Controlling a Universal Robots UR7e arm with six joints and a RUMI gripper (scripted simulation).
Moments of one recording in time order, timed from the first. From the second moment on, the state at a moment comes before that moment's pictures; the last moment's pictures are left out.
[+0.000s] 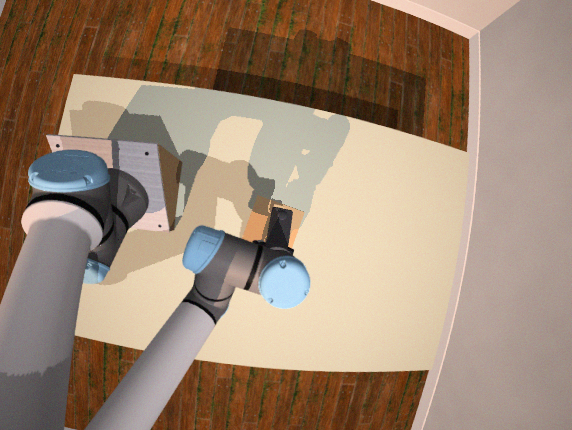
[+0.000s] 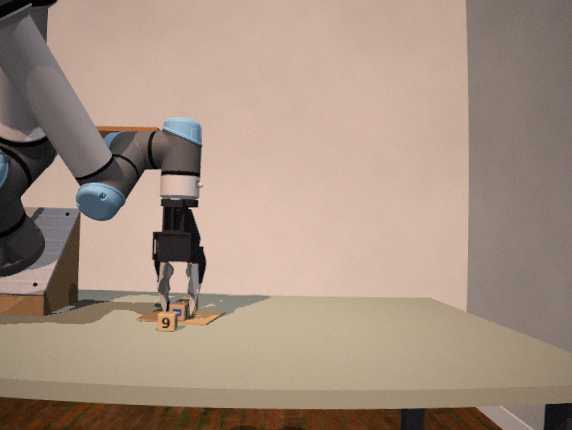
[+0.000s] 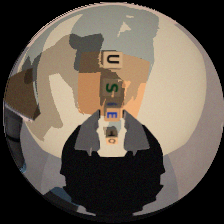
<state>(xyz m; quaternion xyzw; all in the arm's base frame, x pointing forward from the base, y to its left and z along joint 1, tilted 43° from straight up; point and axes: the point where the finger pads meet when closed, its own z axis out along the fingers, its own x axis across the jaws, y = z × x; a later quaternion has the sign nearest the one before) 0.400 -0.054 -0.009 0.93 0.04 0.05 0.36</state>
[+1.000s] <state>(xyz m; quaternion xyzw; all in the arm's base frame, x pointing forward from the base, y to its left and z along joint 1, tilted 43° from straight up) 0.392 0.001 0.052 0.93 0.04 0.06 0.36</state>
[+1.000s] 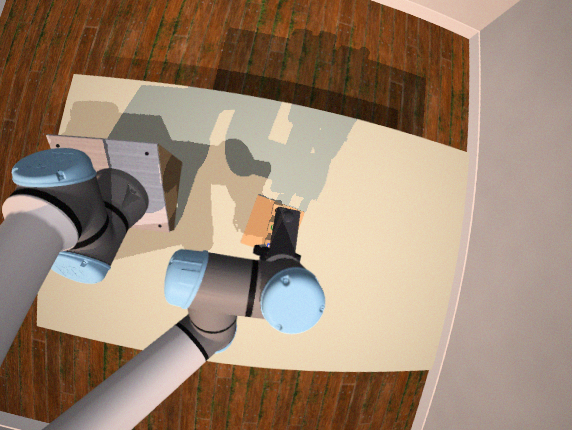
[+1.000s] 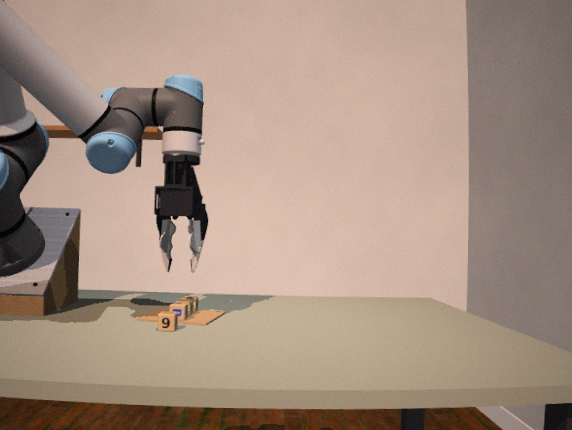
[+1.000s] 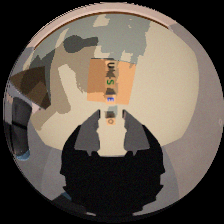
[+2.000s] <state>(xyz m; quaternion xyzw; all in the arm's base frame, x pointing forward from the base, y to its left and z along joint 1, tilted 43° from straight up) 0.389 0.003 0.053 0.93 0.04 0.05 0.36</state>
